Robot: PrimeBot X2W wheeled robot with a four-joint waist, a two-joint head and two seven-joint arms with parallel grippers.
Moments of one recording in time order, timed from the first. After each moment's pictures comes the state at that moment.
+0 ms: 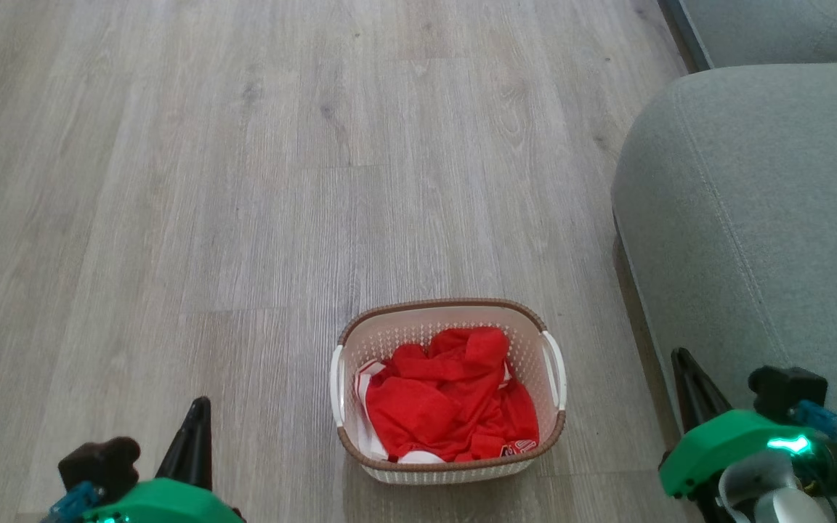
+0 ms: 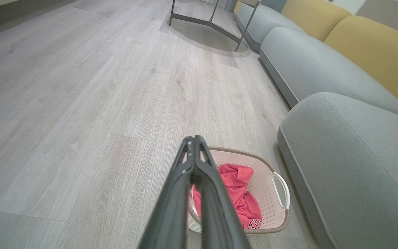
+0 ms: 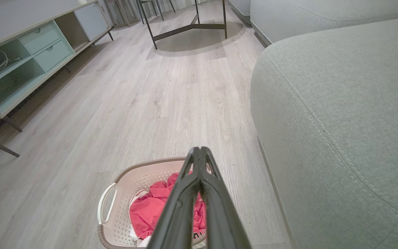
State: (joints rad) left arm 0.22 0.09 -0.09 -0.01 -0.41 -0.01 -0.03; right arm 0.02 -0.04 0.00 0.18 0.30 0.14 -0.04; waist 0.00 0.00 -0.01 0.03
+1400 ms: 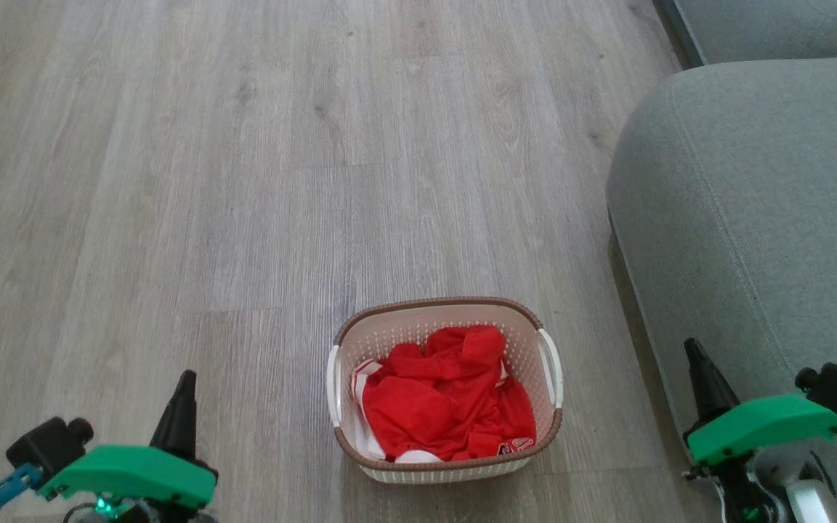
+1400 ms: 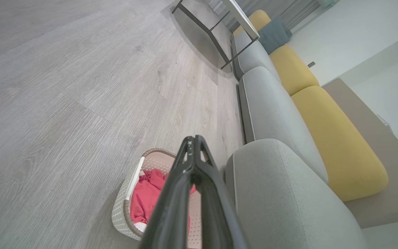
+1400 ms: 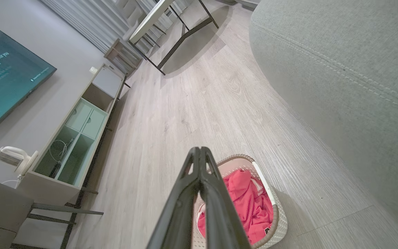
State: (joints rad) left arm 0.13 0.09 -0.05 0.06 -0.89 -0.01 0.00; right arm -0.01 -0.04 -0.03 0.22 0.82 0.14 0.00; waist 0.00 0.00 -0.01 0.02
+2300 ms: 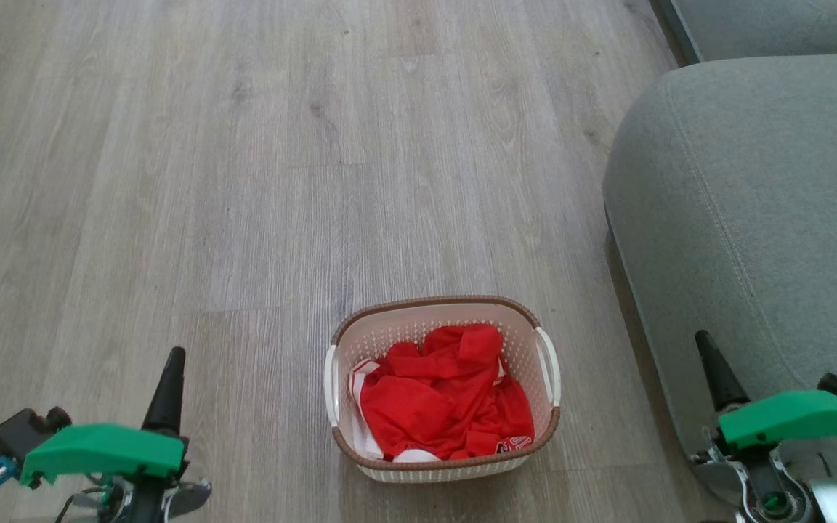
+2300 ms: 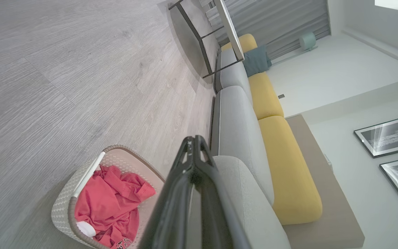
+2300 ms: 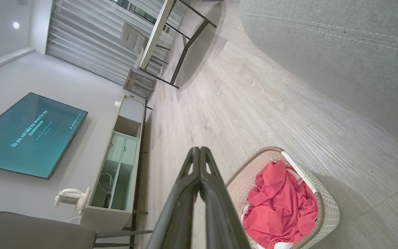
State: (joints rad) left arm 0.06 0.09 -0.02 0.10 -1.18 -0.02 0.02; right arm -0.04 -0.07 -0.03 0.25 1.15 0.14 0.01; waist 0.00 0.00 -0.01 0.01
